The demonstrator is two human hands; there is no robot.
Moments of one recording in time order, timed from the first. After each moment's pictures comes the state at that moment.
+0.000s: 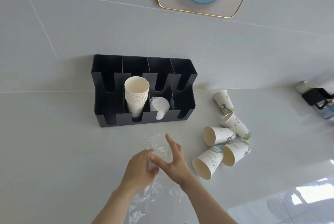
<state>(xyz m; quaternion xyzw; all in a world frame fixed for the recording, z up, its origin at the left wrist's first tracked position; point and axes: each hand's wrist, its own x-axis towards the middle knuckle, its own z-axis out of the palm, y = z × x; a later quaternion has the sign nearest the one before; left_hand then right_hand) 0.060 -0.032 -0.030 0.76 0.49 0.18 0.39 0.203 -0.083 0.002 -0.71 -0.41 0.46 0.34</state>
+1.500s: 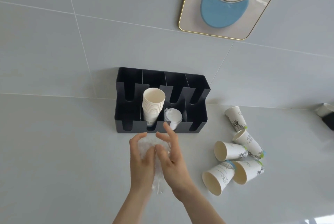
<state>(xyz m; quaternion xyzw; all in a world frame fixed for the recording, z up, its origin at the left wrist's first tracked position) 0.047 -0.059 0.027 0.39 0.52 0.49 0.57 0.138 -0.089 0.054 -0.61 -0.44 0.45 0.47</state>
